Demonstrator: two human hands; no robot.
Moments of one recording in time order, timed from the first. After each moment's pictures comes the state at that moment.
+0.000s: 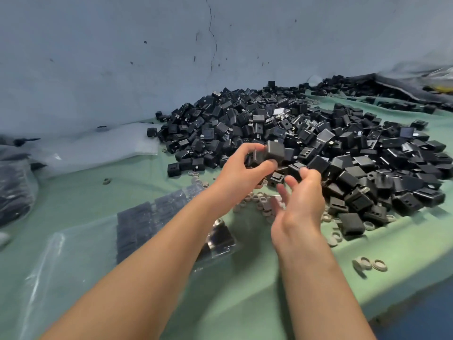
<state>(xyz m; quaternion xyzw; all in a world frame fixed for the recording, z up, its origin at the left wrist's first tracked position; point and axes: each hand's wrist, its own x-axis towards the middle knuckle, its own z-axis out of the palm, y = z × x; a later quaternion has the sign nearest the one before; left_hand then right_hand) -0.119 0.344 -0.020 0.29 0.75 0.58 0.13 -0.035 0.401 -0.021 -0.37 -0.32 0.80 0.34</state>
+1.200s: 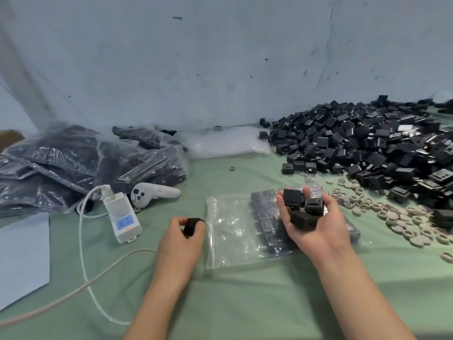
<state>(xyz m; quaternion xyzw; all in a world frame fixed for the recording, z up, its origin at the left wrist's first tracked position) -0.045 0.005 -0.056 -0.15 0.87 0.46 -0.11 -0.040 0.247 -0.032 -0.16 -0.08 0.98 0.00</state>
